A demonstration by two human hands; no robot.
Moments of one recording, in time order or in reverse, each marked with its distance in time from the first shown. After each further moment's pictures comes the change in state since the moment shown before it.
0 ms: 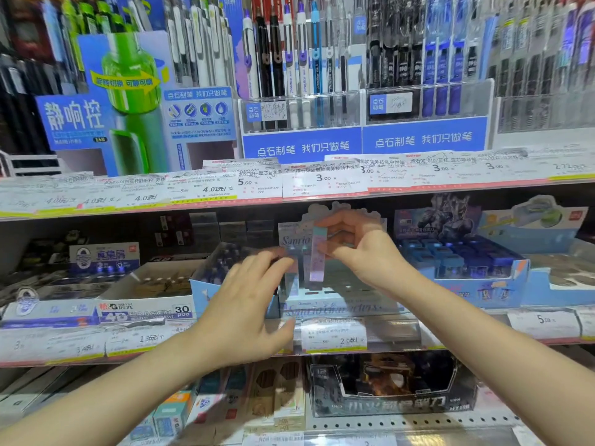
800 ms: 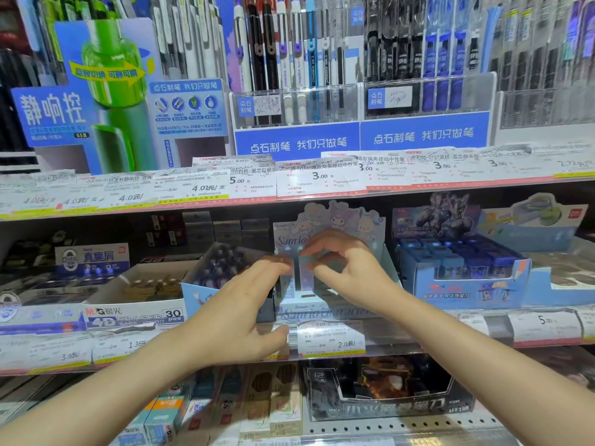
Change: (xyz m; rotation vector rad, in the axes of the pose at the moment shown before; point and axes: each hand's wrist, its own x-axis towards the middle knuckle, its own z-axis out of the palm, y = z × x) left_hand 0.006 -0.004 -0.003 -0.203 -0.158 0.006; right_hand -0.002 0.031 0.012 -0.198 -0.087 -0.100
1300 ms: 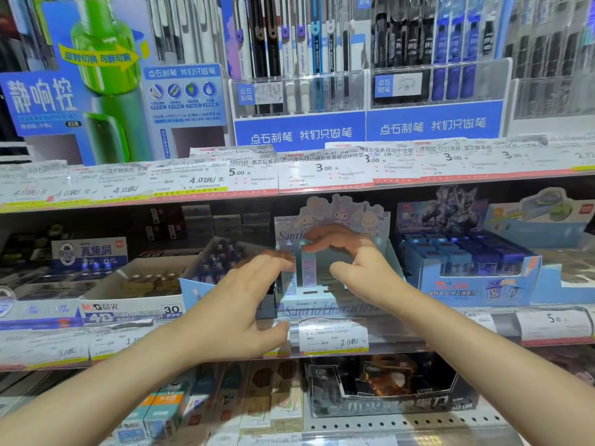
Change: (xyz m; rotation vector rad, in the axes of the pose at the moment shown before) left_hand 0.001 -0.004 -0.002 -0.013 -0.008 -0.007; right_hand 0.000 0.007 -0.001 0.068 -0.046 0.060
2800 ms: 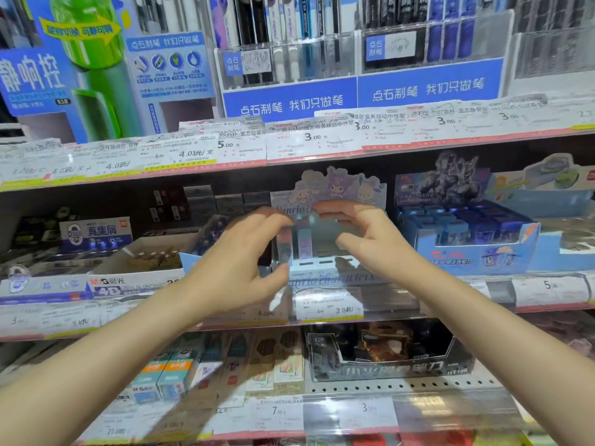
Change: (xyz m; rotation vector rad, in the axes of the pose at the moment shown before) left_hand 0.015 0.013 -0.014 0.118 0.087 0.026; right_hand -0.017 -0.007 -0.015 0.035 -0.006 0.127
